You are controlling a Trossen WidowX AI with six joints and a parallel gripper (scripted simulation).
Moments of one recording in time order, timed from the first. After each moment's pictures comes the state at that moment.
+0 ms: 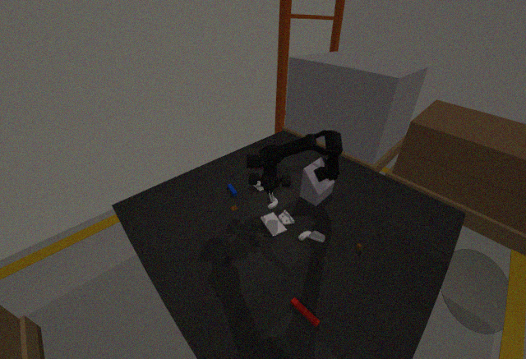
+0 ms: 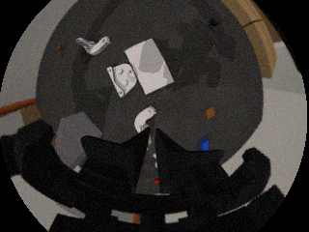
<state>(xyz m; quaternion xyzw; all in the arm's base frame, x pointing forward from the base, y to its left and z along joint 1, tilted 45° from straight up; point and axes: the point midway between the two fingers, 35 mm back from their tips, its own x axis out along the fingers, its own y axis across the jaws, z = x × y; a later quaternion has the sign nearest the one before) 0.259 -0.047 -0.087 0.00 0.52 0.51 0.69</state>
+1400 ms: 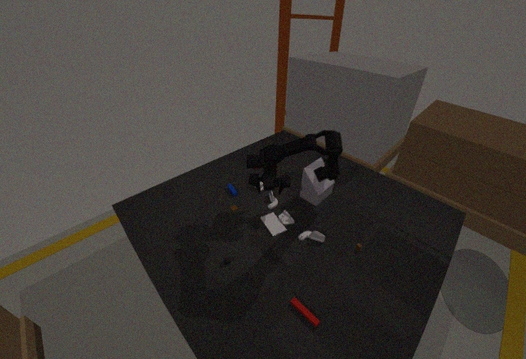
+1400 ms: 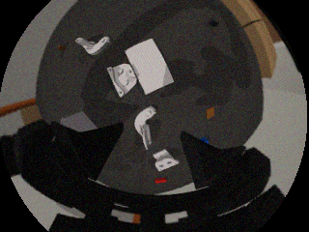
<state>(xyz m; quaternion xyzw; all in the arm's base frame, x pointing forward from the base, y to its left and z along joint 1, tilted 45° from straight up) 0.259 -0.047 -0.087 0.00 0.52 0.51 0.69</state>
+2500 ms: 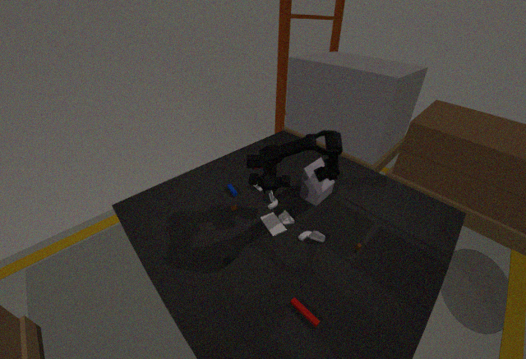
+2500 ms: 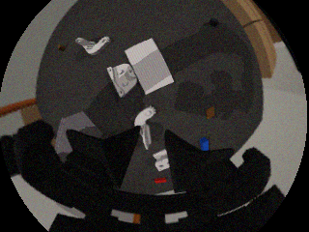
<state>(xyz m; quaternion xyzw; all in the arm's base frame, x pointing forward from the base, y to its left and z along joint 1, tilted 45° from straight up) 0.259 -0.047 -0.087 0.00 0.52 0.51 0.69</state>
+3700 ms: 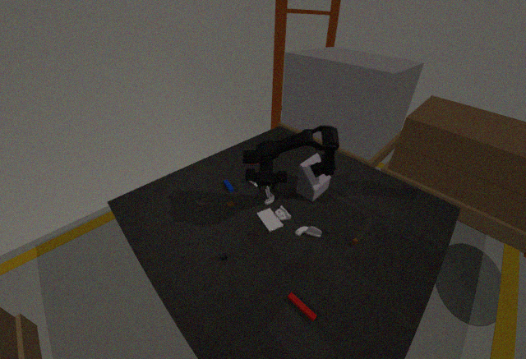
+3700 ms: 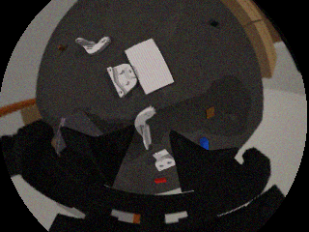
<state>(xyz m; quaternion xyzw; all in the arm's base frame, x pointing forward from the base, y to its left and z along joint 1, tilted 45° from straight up) 0.259 -0.047 -0.087 0.00 0.52 0.51 0.68</state>
